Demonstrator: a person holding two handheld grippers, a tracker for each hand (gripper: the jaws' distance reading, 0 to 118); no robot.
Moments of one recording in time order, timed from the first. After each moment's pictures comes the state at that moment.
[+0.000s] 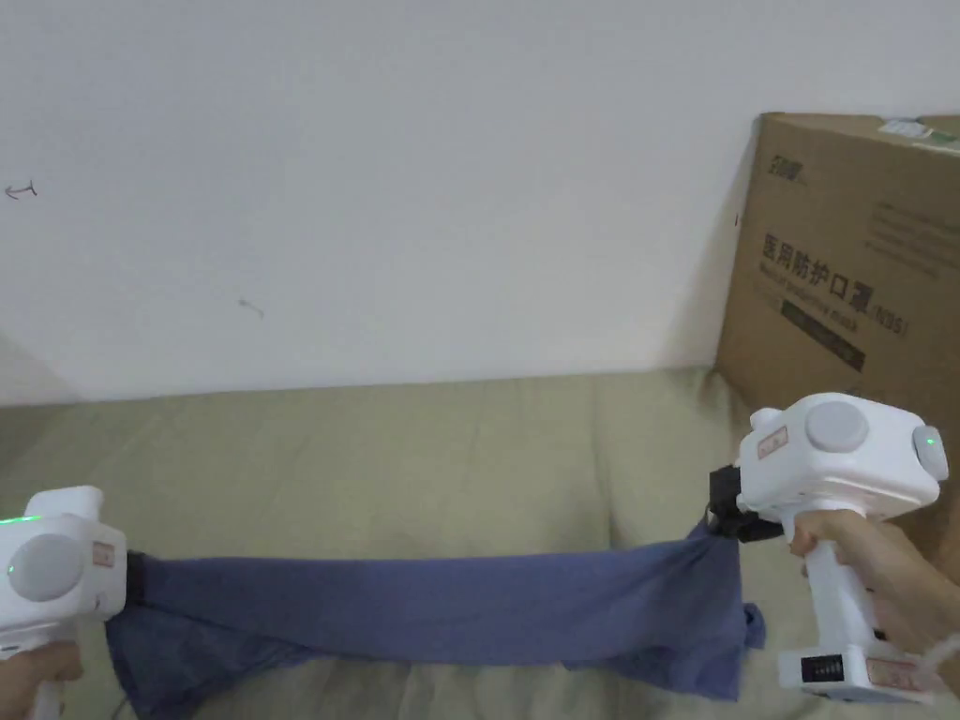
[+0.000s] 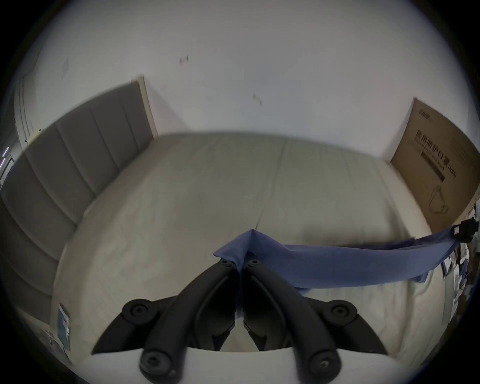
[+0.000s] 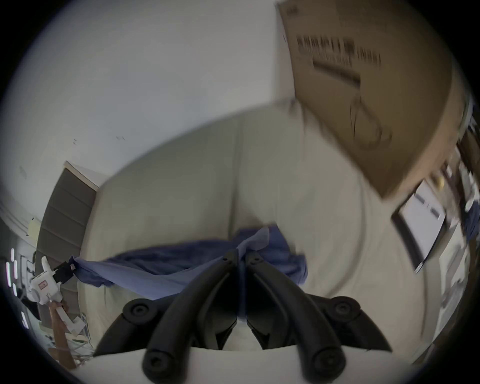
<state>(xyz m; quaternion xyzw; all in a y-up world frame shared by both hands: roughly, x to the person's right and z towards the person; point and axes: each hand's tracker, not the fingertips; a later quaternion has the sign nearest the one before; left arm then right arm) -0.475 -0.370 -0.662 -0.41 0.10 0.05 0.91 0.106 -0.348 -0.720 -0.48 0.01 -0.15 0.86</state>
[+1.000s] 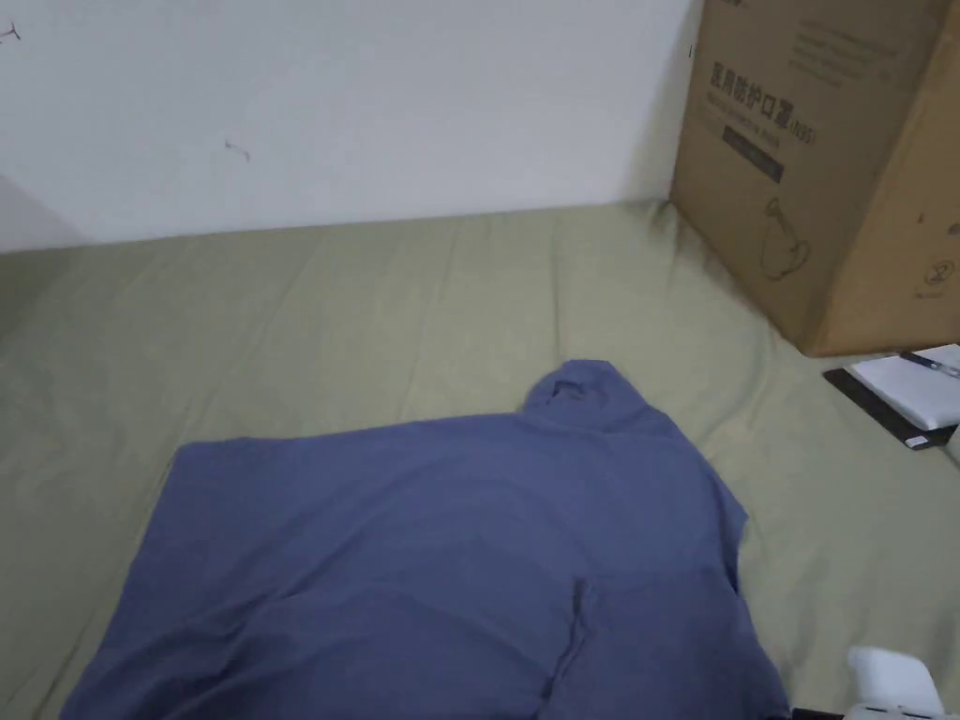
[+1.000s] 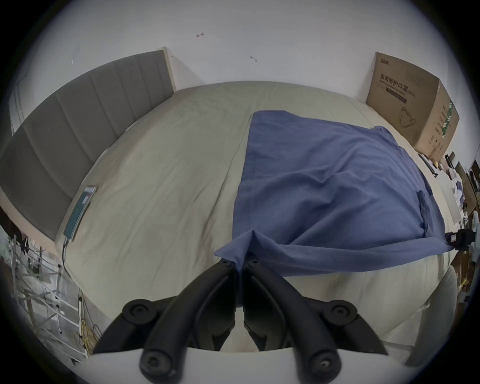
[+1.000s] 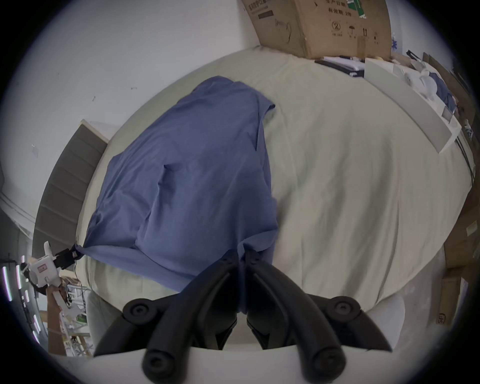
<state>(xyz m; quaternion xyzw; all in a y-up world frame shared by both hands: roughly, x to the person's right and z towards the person) -0.490 -0.431 -0.261 -0.45 0.08 0.02 0.89 0.102 -0.451 -0.255 -0.50 0.03 -0.18 0.85</state>
